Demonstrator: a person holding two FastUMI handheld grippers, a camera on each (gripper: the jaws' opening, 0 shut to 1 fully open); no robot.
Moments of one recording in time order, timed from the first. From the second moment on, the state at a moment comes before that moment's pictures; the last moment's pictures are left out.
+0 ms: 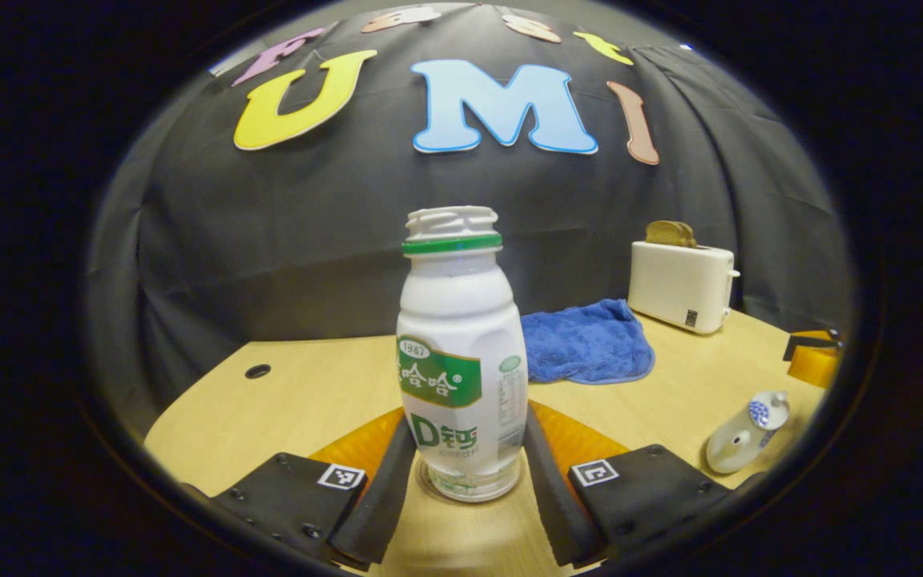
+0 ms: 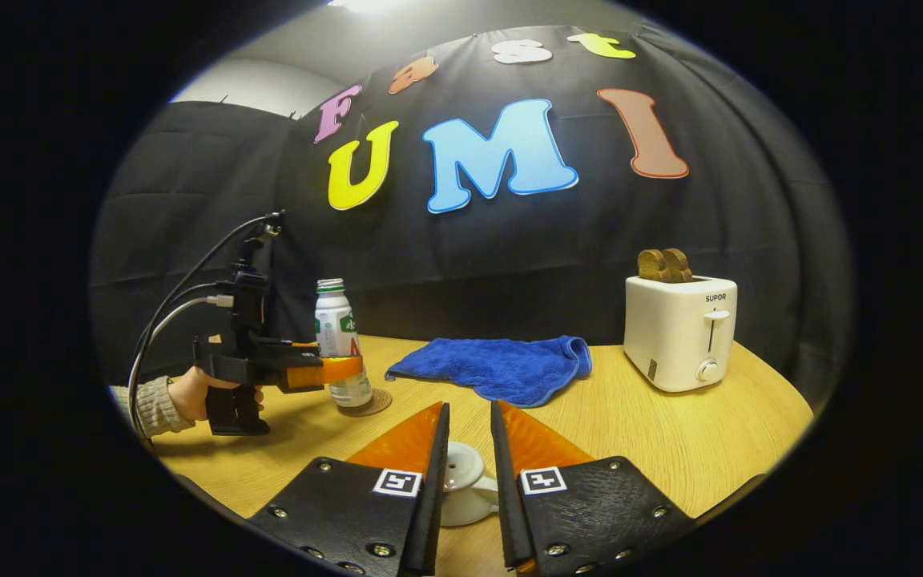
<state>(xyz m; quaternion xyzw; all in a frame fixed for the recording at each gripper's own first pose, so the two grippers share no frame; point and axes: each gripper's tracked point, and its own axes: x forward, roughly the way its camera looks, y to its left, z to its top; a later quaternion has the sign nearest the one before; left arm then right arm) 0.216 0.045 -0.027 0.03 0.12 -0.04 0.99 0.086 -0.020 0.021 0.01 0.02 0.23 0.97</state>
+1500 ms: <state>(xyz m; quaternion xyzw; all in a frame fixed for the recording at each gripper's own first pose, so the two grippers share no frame) 0.119 0.047 -0.002 0.02 0.08 -0.02 1.00 0.037 -0.012 0.048 0.03 -0.04 0.17 0.98</state>
